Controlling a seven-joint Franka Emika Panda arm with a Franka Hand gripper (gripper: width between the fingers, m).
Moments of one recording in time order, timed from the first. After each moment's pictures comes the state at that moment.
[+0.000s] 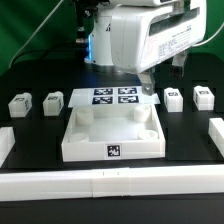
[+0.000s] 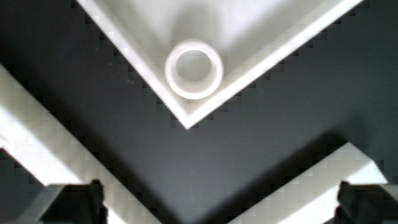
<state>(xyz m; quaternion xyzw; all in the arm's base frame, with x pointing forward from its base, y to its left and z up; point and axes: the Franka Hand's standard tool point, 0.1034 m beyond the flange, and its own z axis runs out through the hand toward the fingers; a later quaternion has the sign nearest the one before) 0.566 0.055 0.115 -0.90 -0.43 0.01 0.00</state>
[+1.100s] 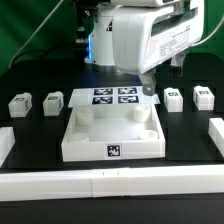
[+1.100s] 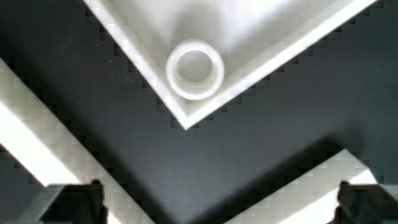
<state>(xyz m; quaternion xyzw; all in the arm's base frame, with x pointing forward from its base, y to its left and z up) 0.560 0.052 0.111 -0.88 -0.47 0.00 0.00</state>
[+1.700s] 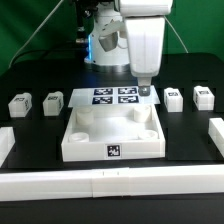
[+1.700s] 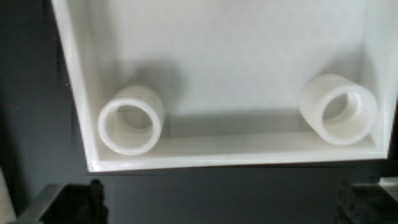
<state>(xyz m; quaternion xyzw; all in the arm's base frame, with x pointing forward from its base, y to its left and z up) 0.514 0.031 0.095 -0.73 -0.69 0.00 -0.01</state>
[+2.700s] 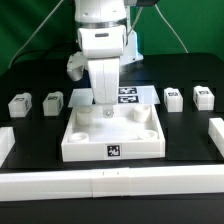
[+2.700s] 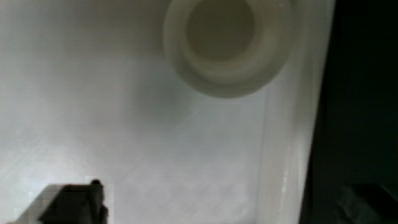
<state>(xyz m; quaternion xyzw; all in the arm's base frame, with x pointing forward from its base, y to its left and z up) 0.439 -0.022 0.025 -0.72 -0.70 0.01 0.02</state>
